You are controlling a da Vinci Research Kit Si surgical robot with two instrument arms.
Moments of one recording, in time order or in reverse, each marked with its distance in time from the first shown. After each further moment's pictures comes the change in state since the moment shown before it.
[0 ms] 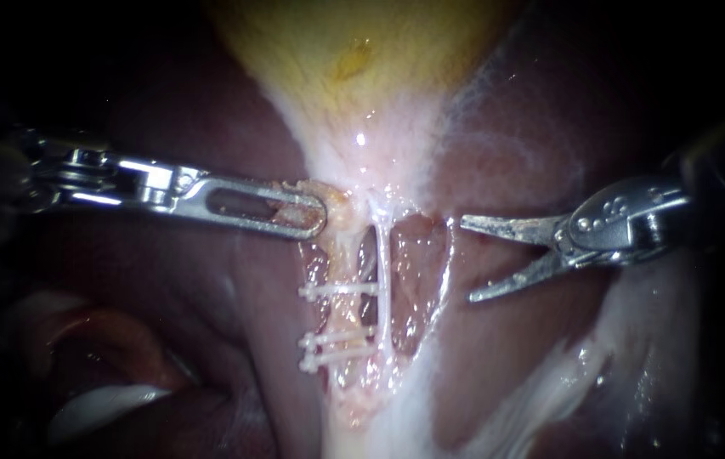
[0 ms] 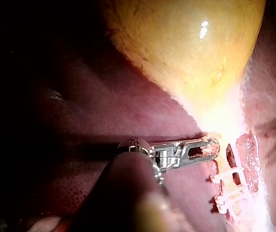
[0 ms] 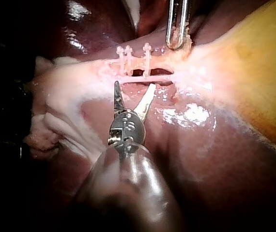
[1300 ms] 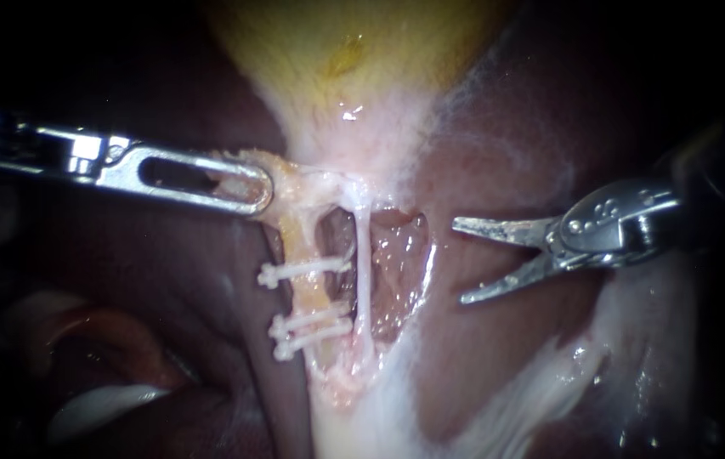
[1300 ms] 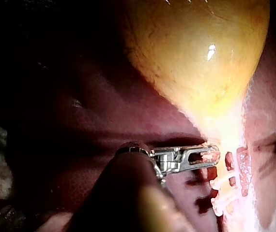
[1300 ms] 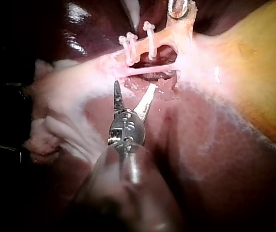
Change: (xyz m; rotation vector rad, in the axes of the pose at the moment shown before) right arm 0.000 -0.001 0.002 0.022 0.010 0.019; left arm -0.002 -0.005 -0.008 0.029 -0.031 -0.040
